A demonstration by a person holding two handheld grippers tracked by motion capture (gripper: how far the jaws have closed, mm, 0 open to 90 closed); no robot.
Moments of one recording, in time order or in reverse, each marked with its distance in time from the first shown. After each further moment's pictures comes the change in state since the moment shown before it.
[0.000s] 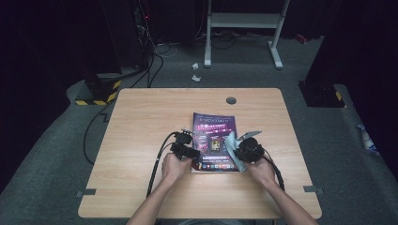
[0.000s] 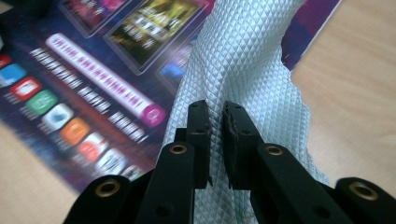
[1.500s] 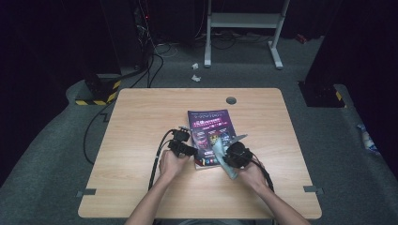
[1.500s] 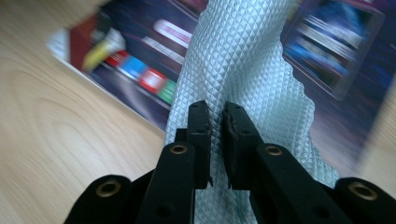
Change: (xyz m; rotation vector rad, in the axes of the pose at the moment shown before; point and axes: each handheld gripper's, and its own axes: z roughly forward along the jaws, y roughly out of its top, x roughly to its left) left arm 0.013 0.008 0.000 0.023 0.042 0.002; right arm 0.045 0.015 0.006 0.064 0.051 -0.070
